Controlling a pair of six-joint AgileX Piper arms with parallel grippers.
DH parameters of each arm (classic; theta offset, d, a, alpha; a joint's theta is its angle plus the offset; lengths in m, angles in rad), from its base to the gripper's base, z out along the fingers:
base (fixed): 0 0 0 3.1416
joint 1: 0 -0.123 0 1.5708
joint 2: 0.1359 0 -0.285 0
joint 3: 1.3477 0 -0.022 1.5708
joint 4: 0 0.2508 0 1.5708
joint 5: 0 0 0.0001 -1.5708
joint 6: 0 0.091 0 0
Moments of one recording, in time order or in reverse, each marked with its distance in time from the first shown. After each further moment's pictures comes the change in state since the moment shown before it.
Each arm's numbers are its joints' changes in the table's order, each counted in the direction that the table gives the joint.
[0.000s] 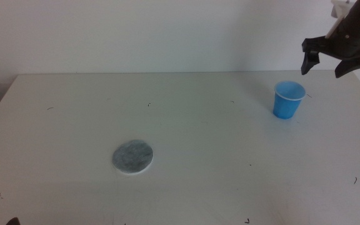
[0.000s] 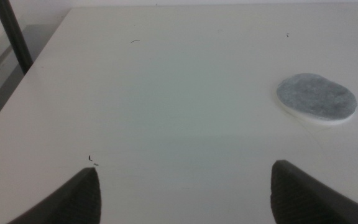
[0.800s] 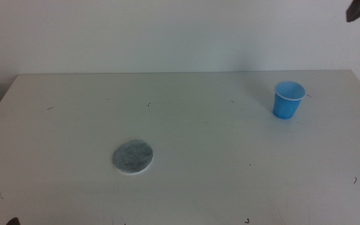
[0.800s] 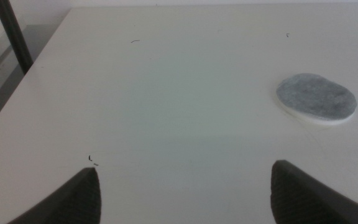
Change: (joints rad) left arm 0.000 0.000 0.000 0.000 0.000 0.000; right arm 0.002 -0.516 0.239 -0.016 0.016 -0.014
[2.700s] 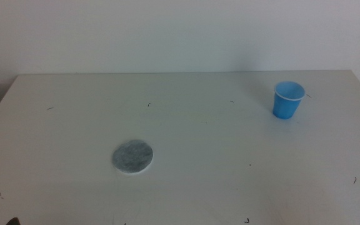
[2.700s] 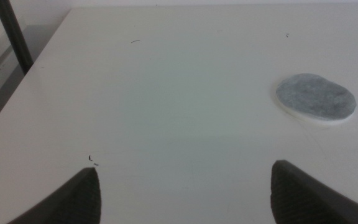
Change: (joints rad) left arm 0.000 0.000 0.000 0.000 0.000 0.000; right arm 0.000 -1.672 1.900 -0.096 0.943 -0.045
